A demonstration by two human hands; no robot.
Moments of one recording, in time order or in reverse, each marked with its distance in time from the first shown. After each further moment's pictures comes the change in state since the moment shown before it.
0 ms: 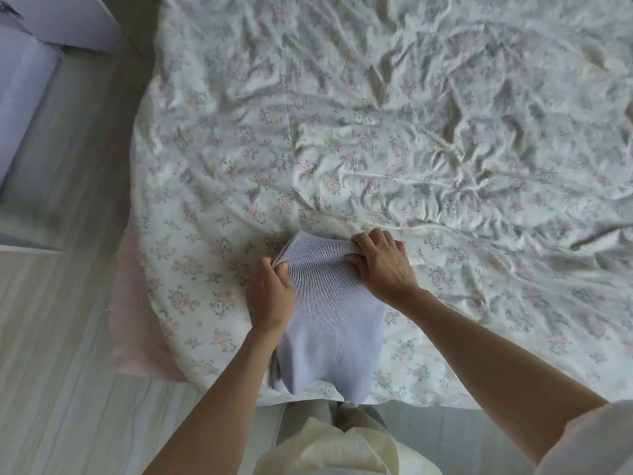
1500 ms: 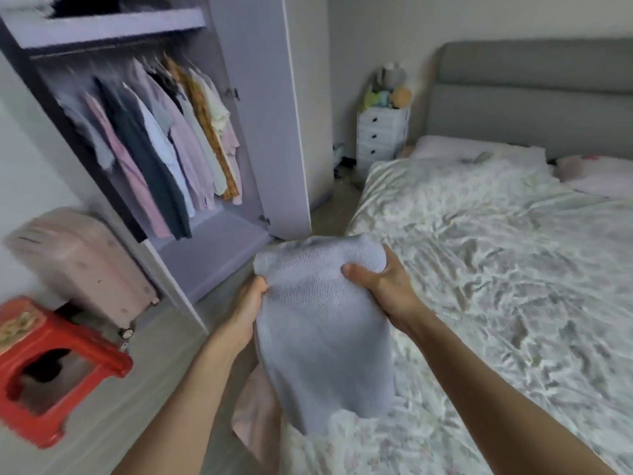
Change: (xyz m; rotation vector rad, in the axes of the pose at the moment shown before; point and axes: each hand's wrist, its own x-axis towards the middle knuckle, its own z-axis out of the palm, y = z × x) left_hand -0.117 0.053 -0.340 -0.970 0.221 -0.025; right_hand -0.069 -0.248 -0.235 1.298 -0.092 -0.287
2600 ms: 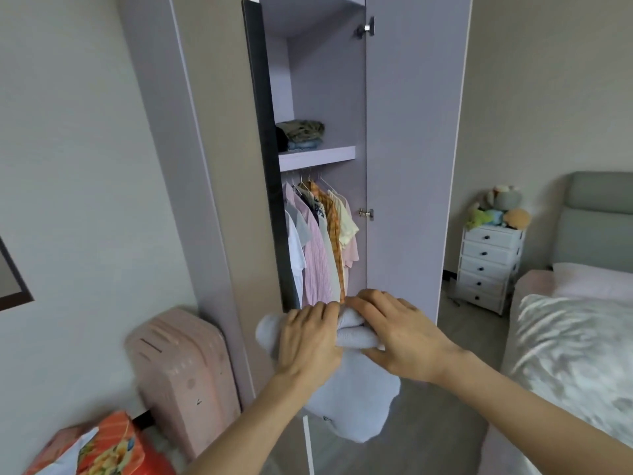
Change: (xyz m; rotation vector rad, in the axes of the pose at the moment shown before) left_hand 0.224 0.190 -0.348 1.353 0.449 1.017; right_hand 0.230 -0.089 0.438 -1.412 -0.313 -1.120
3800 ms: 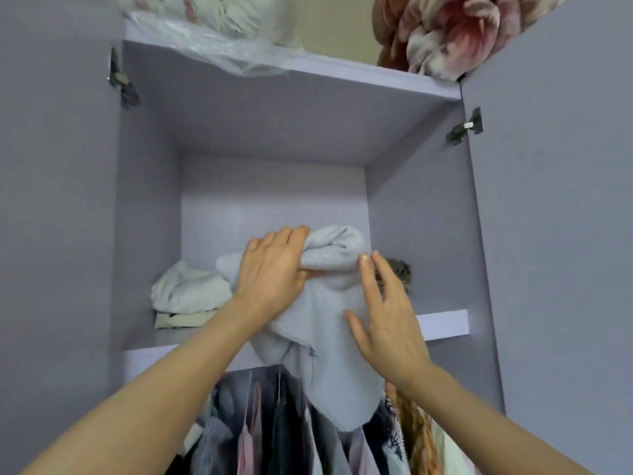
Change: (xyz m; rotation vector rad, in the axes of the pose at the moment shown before) left_hand 0.591 -0.232 0.099 0.477 0.413 -0.183; right_hand 0.527 0.409 0.103 0.305 0.775 -0.177
